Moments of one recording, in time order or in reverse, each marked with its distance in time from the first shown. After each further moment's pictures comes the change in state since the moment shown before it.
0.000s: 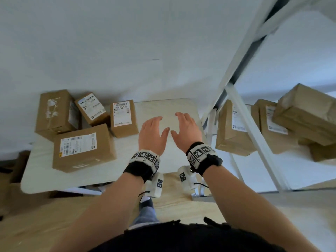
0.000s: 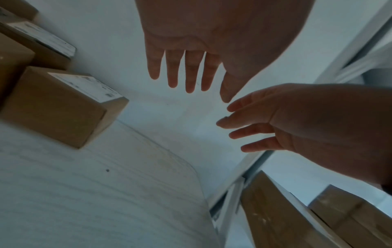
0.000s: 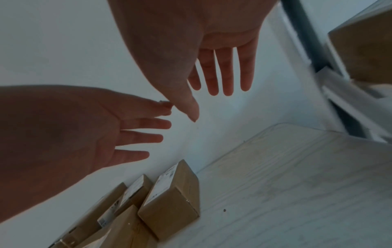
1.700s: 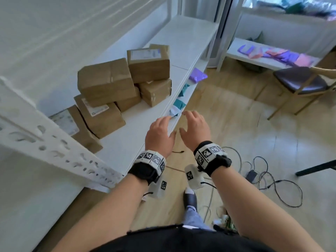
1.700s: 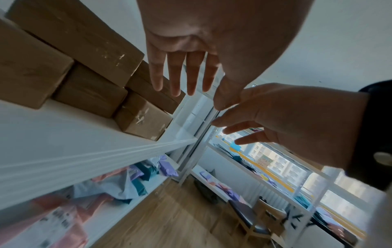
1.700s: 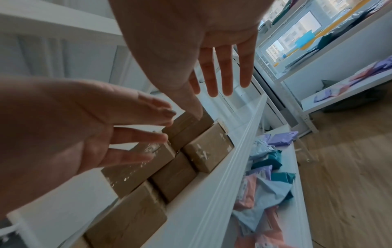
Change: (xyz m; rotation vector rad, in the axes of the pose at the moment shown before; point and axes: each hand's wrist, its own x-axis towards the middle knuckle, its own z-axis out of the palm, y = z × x) left_hand -0.228 0.381 0.252 -0.074 -0.543 0.796; right_hand -0.363 0.354 -0.174 -0.002 0.616 0.760
